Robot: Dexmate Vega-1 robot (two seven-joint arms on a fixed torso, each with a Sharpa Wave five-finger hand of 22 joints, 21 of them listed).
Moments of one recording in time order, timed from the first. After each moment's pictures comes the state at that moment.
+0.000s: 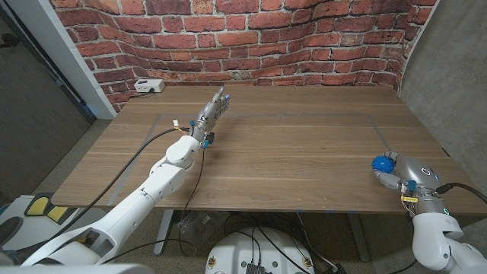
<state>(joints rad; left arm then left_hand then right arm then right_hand) 0.84 0.49 0.45 -1.43 -0.51 -0.26 0.07 0.35 0.02 0.08 0.05 0.29 0.26 0.07 0.21 0.18 0.24 0.03 0.21 0.19 0.18 0.04 0.20 0.18 0.08 0.07 0.21 0.18 -1.95 -0.78 0.09 -2.35 -0.53 -0.62 -0.51 0.91 -0.03 0.49 -0.17 0.23 0.55 -0.02 0.26 0.20 0.64 0.00 0.25 0.18 0.69 -0.06 0.20 0.18 0.81 -0.10 0.33 0.19</state>
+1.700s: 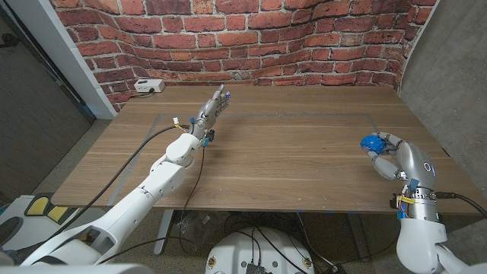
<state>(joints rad) 0.83 0.49 0.45 -1.43 -0.50 -0.27 0.06 0.36 0.03 0.08 0.06 0.28 0.26 0.07 0.21 0.18 0.24 0.03 0.21 0.19 0.18 0.05 0.19 0.18 0.08 0.07 0.21 0.18 -1.86 -0.55 0.09 -2.19 -0.61 -0.10 -0.80 0.98 -0.01 0.50 -0.16 0.19 0.79 -0.02 0.31 0.20 0.92 -0.05 0.29 0.18 0.98 -0.14 0.24 0.19 0.98 -0.15 0.45 0.21</state>
